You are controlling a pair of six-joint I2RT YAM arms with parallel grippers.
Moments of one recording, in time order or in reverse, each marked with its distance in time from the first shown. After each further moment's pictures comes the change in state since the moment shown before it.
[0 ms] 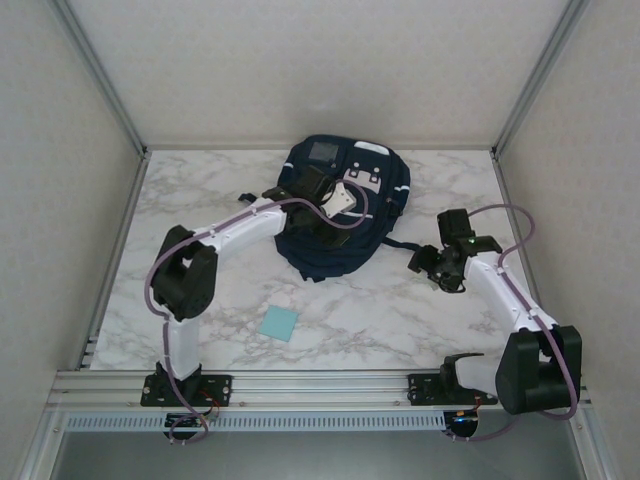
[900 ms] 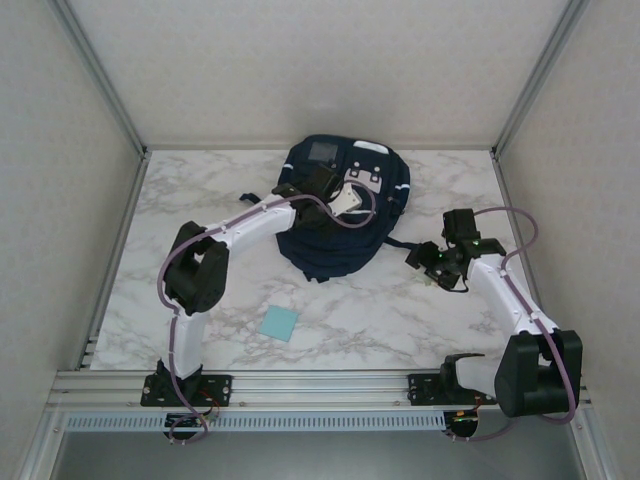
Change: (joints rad) left arm -0.007 0.073 0.113 -0.043 -0.066 0.051; right arm -0.029 -0.019 -0.015 0.073 -0.148 0.033
